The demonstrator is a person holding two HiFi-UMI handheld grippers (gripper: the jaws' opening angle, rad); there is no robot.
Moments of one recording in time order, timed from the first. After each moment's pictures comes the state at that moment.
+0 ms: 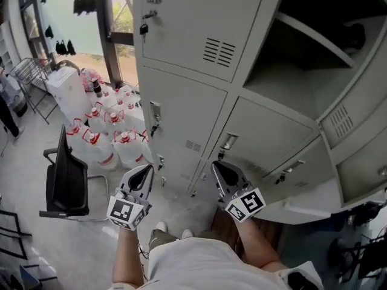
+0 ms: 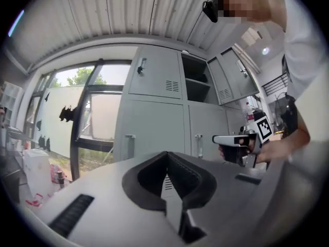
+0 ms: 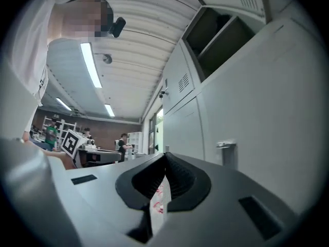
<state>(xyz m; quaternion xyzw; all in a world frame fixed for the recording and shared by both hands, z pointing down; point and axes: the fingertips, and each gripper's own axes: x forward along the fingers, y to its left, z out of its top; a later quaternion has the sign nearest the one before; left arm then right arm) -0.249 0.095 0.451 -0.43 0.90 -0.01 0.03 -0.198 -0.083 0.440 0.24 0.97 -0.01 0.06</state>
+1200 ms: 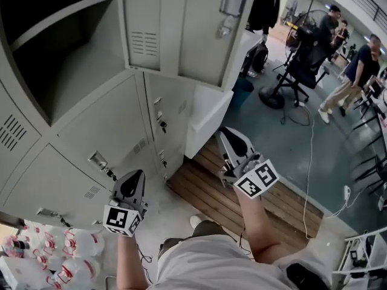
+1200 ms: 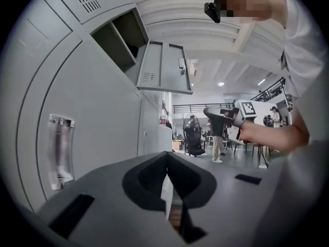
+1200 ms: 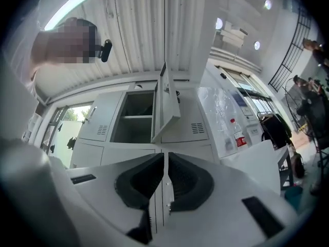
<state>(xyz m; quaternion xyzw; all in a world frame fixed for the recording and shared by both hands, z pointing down) -0.117 -0.165 0.464 -0.85 0.52 0.00 0.02 0.103 -0.234 0.348 -0.33 0.93 0.03 0.18</state>
